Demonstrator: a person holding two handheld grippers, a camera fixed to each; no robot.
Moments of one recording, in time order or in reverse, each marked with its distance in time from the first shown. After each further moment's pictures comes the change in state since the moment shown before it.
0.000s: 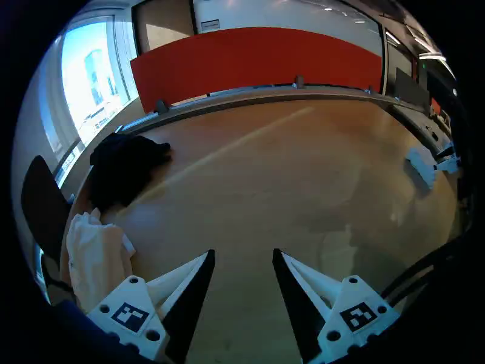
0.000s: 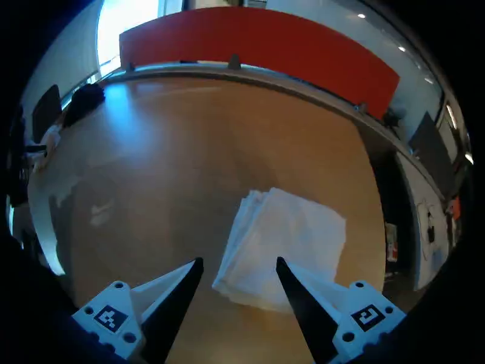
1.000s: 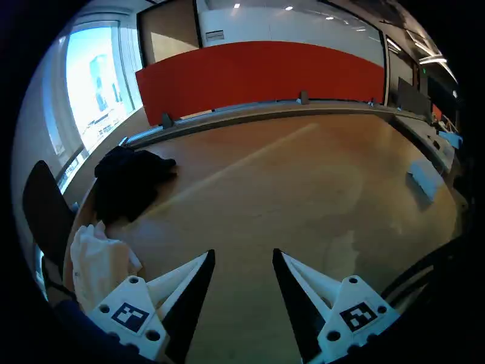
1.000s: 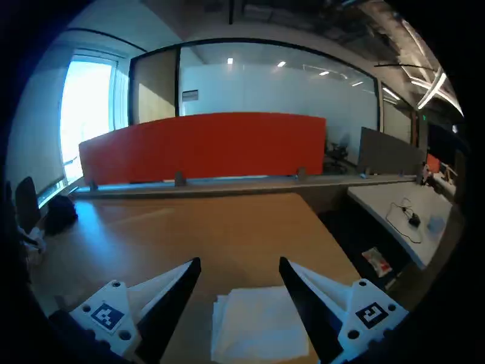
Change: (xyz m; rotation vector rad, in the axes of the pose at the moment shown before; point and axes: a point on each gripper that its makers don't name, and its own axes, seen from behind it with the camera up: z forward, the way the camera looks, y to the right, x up) left arm 0.033 -0.008 -0.003 0.020 0.074 -0.013; right arm 0.124 0.050 -0.056 -0.173 0.551 0.296
